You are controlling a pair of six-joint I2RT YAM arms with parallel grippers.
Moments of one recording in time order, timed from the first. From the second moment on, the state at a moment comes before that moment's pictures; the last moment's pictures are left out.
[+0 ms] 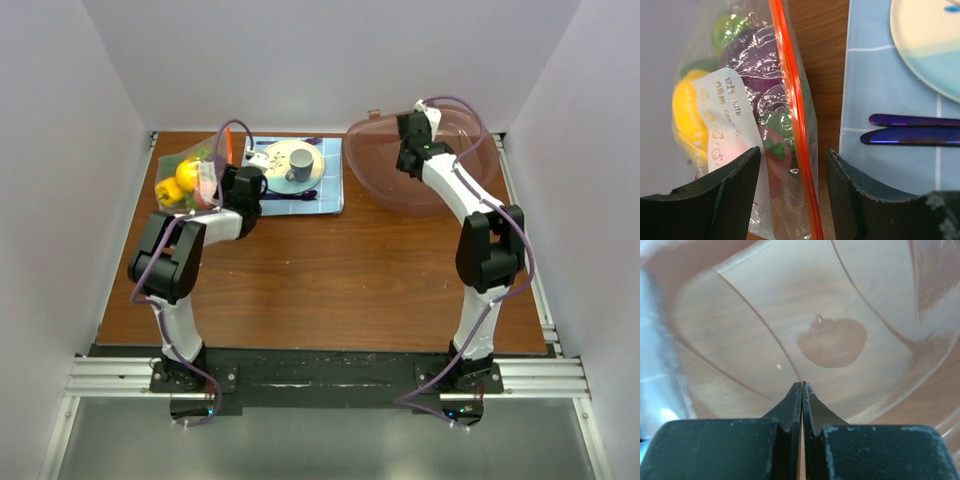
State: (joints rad) left arm -0.31 1.89 1.05 0.38 -0.67 0.34; right arm 0.26 1.97 1.72 -0.50 0.46 0.39
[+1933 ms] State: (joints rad) left arm -0.18 0.82 1.05 -0.84 0.10 0.52; right arm 0.81 1.14 0.90 -0.56 0.05 0.53
